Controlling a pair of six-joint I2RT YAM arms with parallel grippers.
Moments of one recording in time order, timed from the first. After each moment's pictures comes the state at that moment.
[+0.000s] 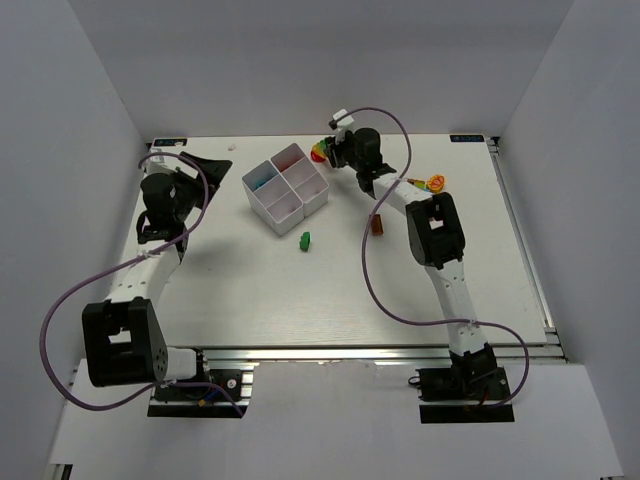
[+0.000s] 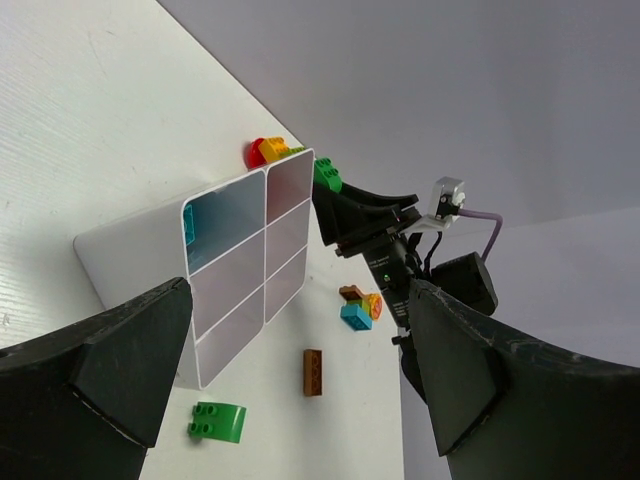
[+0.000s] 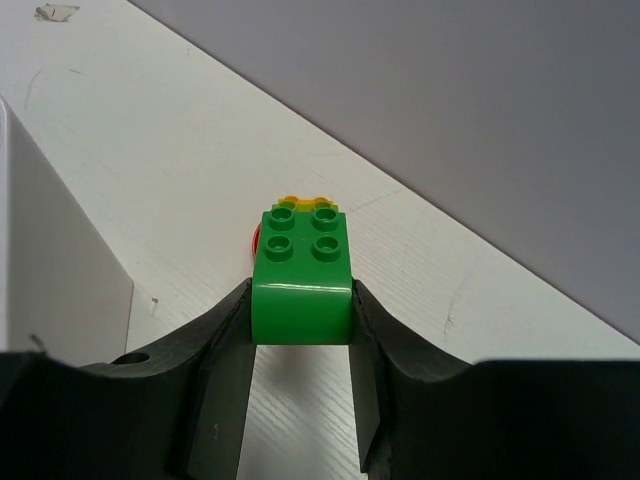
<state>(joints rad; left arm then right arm) 0.08 1.34 0.84 0.35 0.32 -0.99 0.43 2.55 2.05 0.33 -0.22 -0.19</state>
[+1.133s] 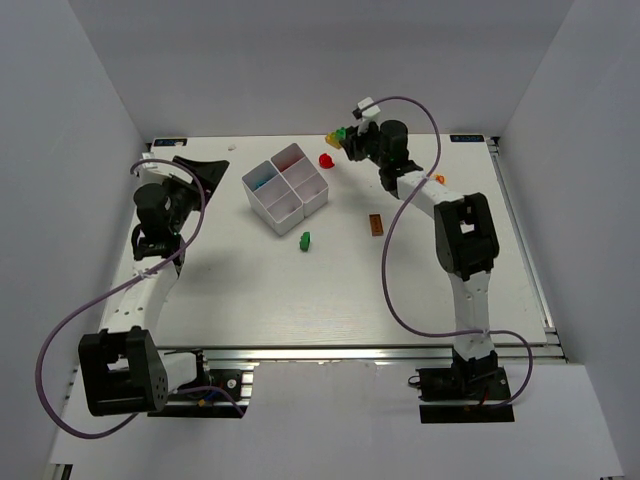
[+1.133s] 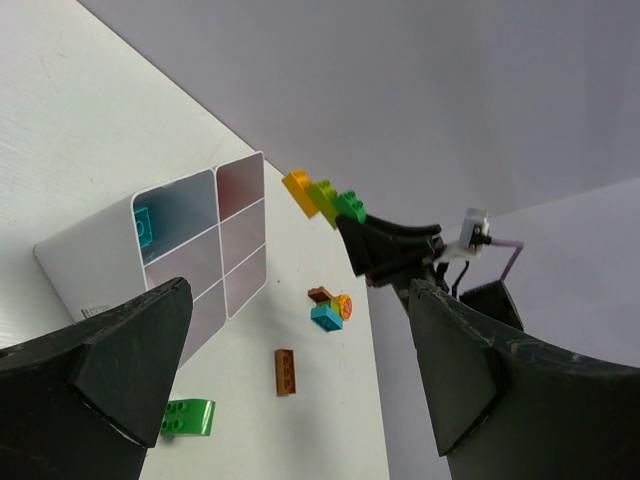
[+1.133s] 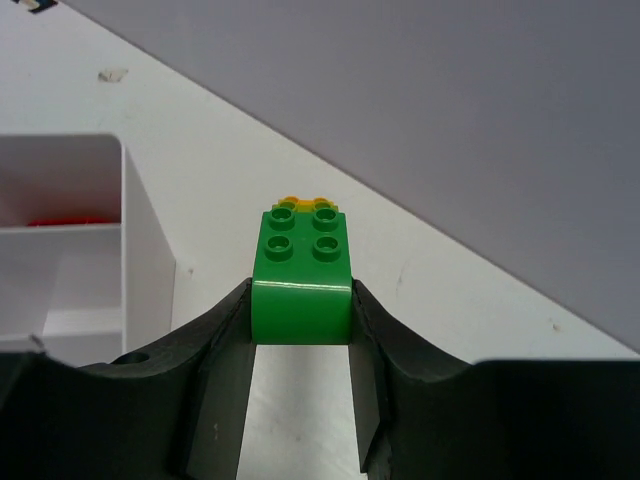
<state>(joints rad) 0.08 1.20 0.77 0.38 0.33 -1.01 0.38 2.17 1.64 0.41 -0.28 -0.13</state>
